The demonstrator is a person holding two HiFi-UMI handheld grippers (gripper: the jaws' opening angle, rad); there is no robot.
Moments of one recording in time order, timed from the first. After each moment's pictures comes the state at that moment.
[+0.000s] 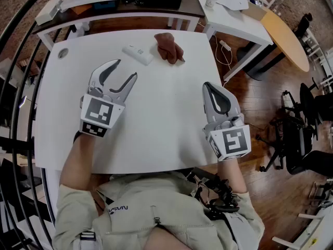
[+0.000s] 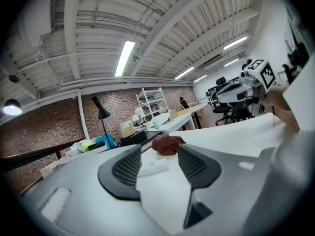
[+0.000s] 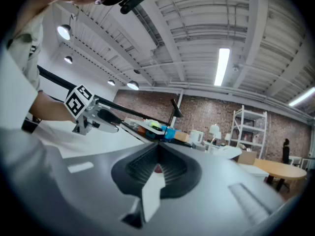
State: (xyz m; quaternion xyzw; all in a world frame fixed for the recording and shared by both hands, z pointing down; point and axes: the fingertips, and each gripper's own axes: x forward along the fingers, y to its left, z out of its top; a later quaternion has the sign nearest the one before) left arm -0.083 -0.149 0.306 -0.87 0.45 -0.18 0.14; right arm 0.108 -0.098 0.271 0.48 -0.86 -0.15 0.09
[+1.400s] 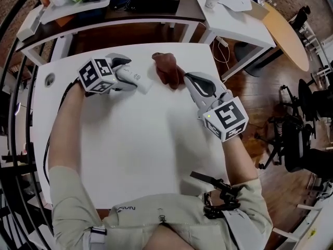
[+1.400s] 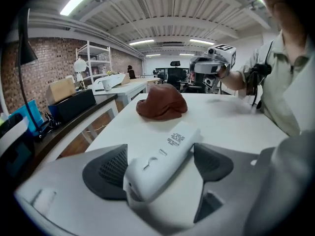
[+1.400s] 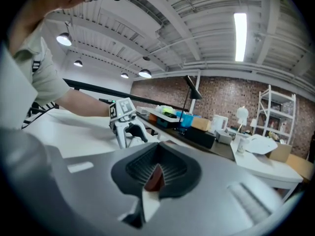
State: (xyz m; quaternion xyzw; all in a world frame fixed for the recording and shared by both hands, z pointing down) left arm -0.076 -0.311 0.429 -0.93 0.09 -0.36 -0.01; right arm 0.054 -0.250 0.302 0.38 -0.91 -0.08 0.17
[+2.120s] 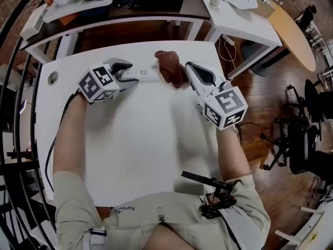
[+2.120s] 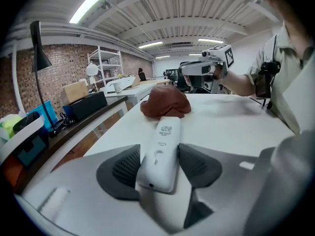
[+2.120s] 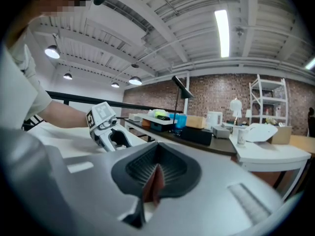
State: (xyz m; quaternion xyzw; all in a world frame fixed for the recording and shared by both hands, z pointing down) left arm -0.081 -0.303 0.428 -0.92 0.16 -0.35 -0.01; right arm 0.059 -0.287 0.309 0.41 -0.91 -0.03 0.11
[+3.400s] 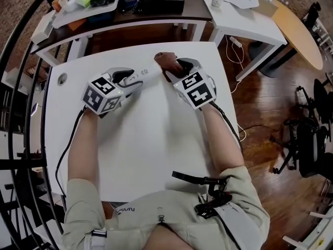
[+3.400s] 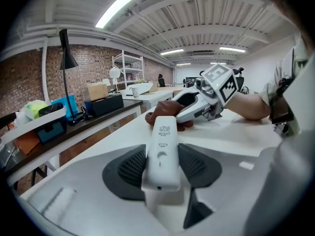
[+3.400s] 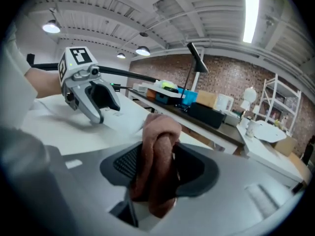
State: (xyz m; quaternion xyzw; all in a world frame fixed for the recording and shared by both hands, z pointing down) left arm -0.079 -0.282 0.404 -0.91 0.27 -0.29 -0.06; right arm 0.023 -0.324 0.395 0.38 -0.88 -0.02 0.29
